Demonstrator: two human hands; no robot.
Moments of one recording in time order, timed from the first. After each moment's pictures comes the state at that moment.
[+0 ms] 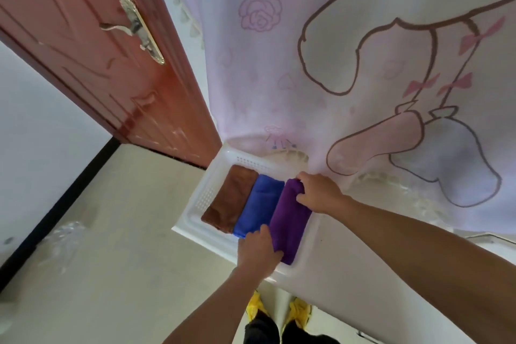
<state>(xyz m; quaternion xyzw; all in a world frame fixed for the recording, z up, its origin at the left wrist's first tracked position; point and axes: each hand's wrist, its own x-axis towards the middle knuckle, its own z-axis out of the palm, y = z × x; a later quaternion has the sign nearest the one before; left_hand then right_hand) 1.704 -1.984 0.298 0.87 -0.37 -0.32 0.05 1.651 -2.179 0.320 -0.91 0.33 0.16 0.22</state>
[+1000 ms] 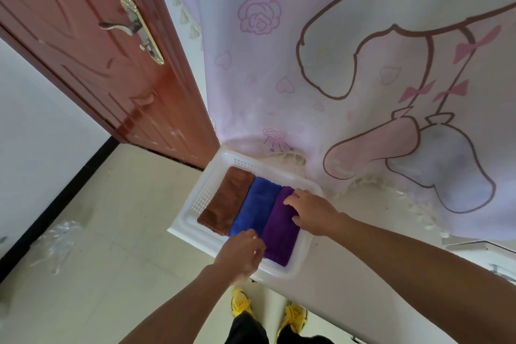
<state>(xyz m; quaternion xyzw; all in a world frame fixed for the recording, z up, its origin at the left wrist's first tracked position) 1.737 -1.956 0.293 0.79 -0.55 -0.28 0.03 1.635 -2.161 0.303 -0.94 0.20 0.20 0.19</state>
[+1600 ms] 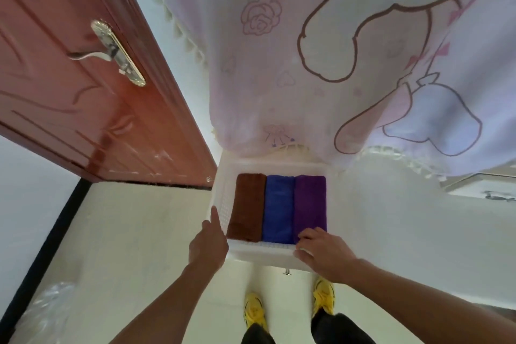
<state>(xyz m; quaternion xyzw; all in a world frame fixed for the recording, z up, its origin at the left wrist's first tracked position) 1.865 -1.899 0.294 0.90 -0.39 -0.20 -0.04 1.617 -2.014 0.293 -0.92 0.30 0.16 0.21</state>
